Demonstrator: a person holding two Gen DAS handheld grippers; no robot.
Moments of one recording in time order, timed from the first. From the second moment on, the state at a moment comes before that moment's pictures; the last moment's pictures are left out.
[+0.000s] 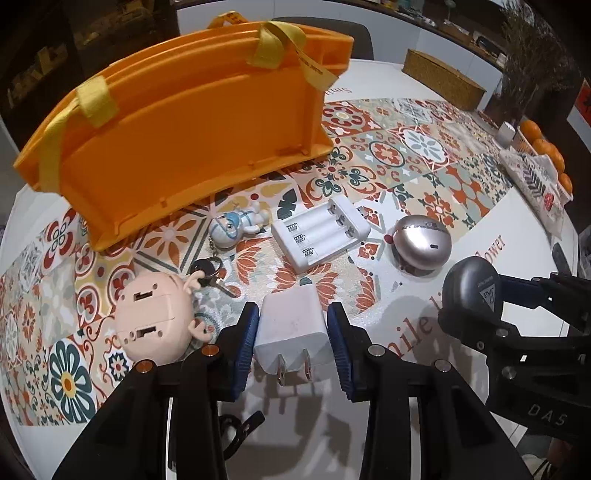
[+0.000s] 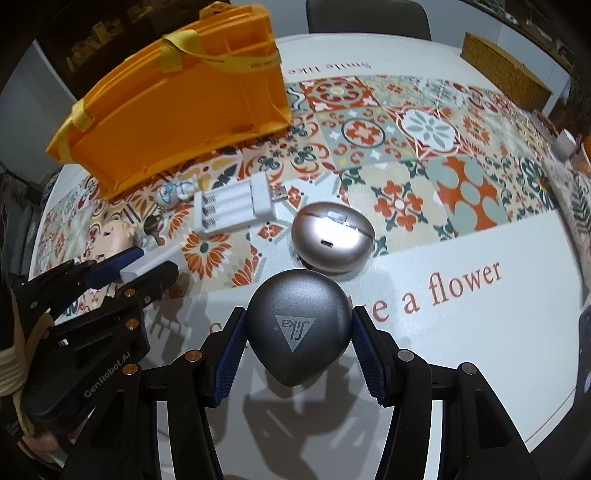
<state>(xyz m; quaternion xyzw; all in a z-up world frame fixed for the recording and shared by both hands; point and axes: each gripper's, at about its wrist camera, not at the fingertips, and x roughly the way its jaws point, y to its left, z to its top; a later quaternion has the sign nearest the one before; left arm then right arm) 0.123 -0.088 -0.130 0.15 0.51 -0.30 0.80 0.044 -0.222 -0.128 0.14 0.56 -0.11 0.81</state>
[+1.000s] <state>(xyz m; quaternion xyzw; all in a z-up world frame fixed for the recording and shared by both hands) 0.126 -0.032 -0.021 0.07 0.42 -0.23 0.88 0.076 -0.189 -0.031 0.09 0.45 -0.02 0.89</state>
